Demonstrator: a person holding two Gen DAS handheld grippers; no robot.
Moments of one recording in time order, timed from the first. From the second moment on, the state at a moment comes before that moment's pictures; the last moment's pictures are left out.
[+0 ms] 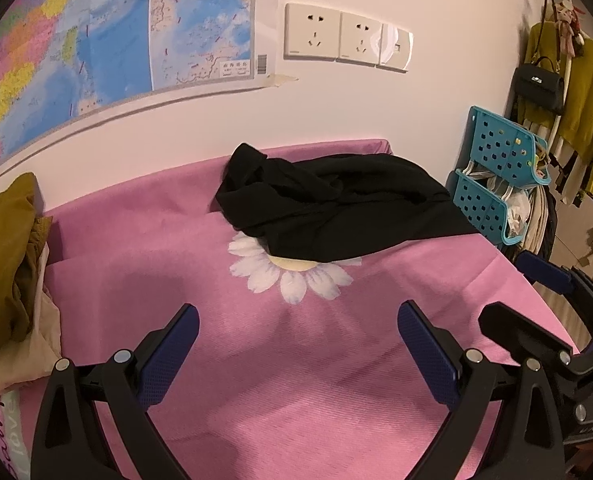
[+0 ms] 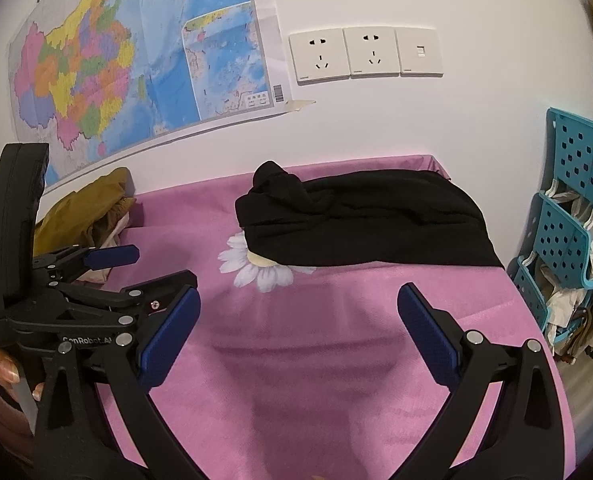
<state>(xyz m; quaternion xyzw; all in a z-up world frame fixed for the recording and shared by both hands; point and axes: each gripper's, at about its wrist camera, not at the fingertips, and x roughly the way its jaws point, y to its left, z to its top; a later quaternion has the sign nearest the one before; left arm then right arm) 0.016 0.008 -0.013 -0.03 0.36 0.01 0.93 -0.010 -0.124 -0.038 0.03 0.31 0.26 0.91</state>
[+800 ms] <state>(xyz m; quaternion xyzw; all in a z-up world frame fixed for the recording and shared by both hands) 0.091 0.079 -0.053 -0.06 0.41 0.08 0.91 0.183 -0.005 -0.092 -0.17 0.38 0.30 0.86</state>
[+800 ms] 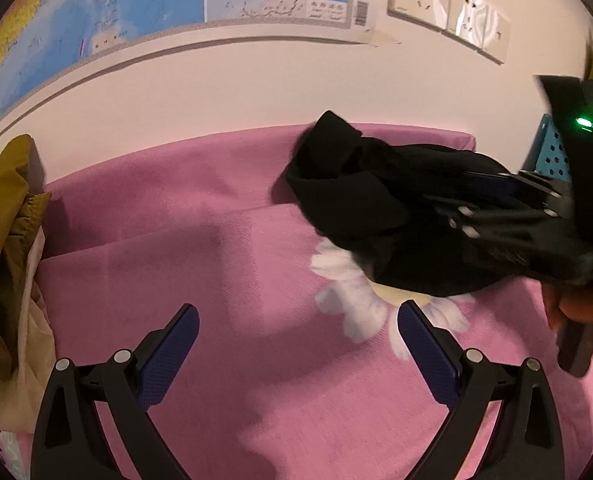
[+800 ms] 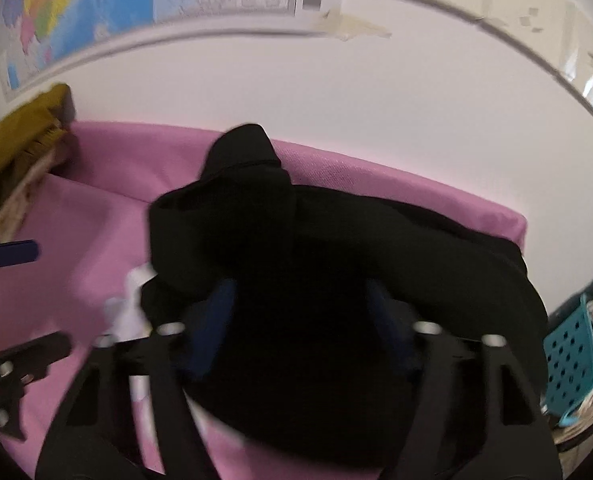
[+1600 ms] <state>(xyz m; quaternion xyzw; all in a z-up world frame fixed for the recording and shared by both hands) 0.110 0.087 -0.069 -0.05 0.42 0.08 0.90 0.189 -0.017 -0.063 -0.23 0.34 0.37 0.83</state>
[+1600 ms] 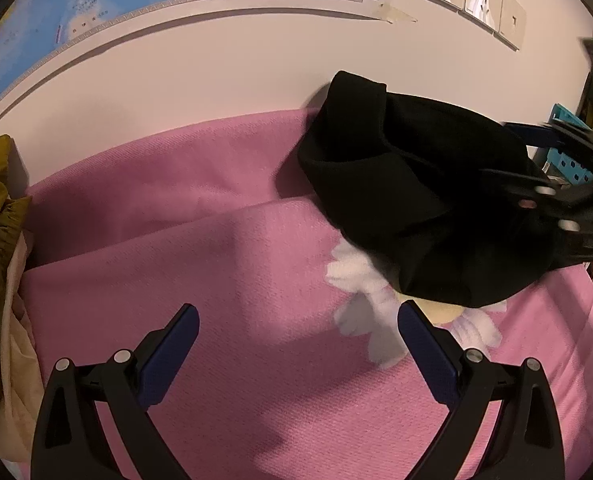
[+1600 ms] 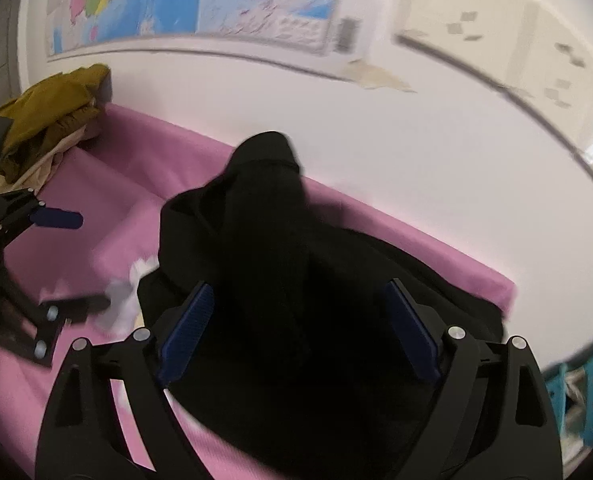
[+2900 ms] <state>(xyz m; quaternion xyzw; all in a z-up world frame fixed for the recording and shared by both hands) 0.231 -0.037 0.097 -0.02 0.29 -0.09 0.95 0.154 -0.284 0.230 0.03 0.13 0.22 0.97</state>
